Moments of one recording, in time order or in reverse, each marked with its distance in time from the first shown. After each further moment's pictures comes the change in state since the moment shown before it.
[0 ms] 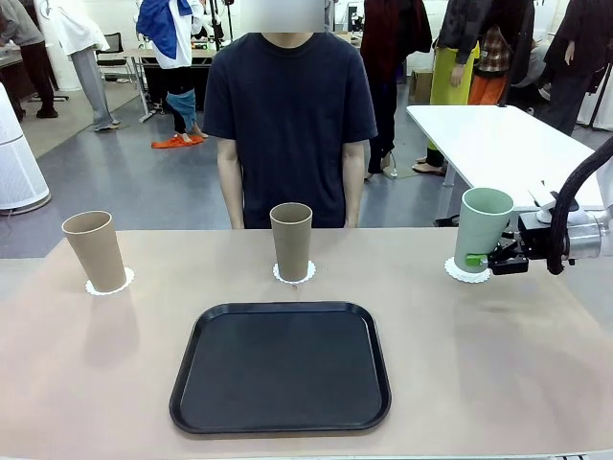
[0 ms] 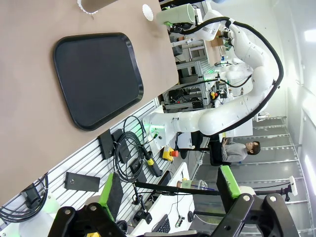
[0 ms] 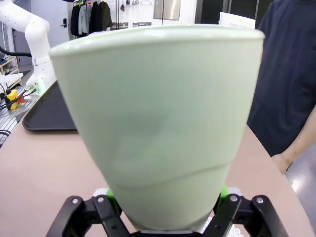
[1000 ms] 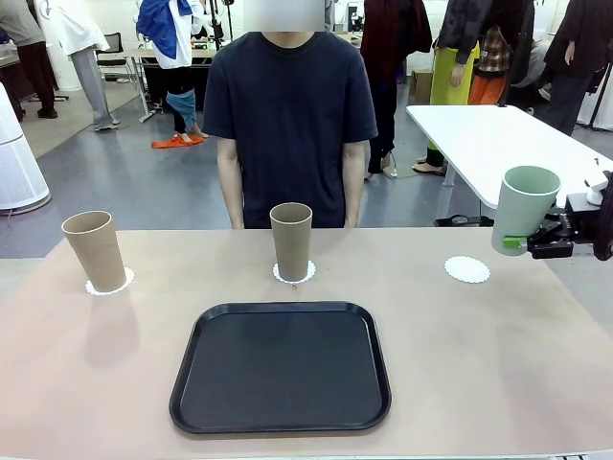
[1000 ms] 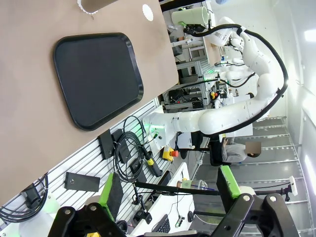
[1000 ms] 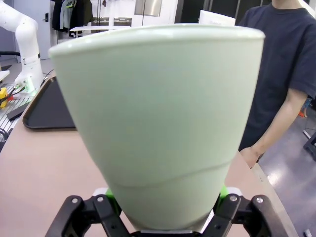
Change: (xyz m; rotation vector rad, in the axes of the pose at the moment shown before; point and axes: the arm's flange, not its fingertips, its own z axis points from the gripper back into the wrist) left arm 0.000 0.000 0.000 0.000 0.000 0.000; right arm 0.038 0.014 0.068 -0.104 0.034 0.047
